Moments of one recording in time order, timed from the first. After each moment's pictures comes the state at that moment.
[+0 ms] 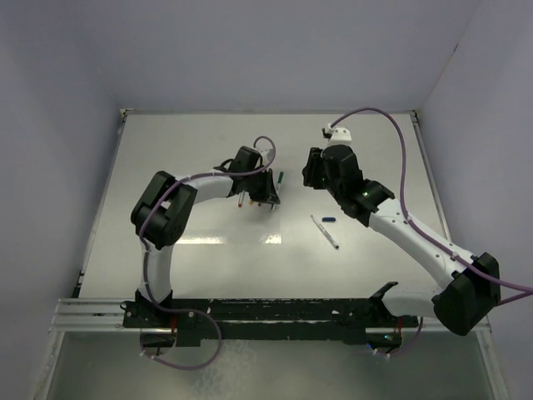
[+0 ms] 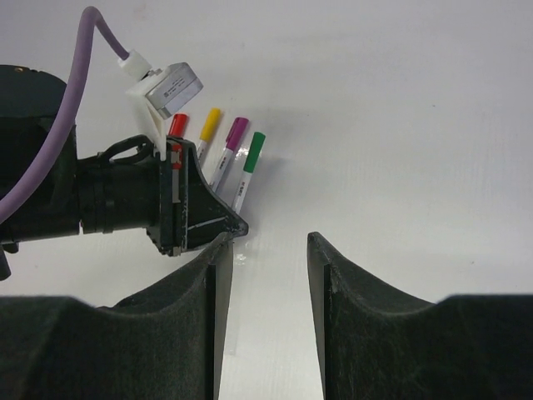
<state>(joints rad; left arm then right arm) -0.55 2.03 1.27 -0.08 0.43 -0.52 0.61 1.26 1.07 -0.31 0.32 0.42</state>
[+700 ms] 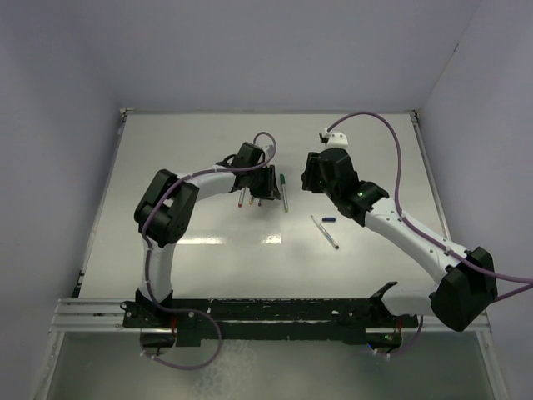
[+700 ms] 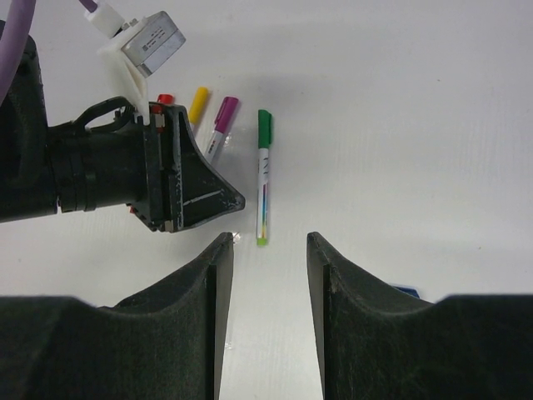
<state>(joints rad) -0.55 2.07 1.36 -0.15 0.36 -0.54 0.61 1.29 1.04 -0.31 0.32 0.44</state>
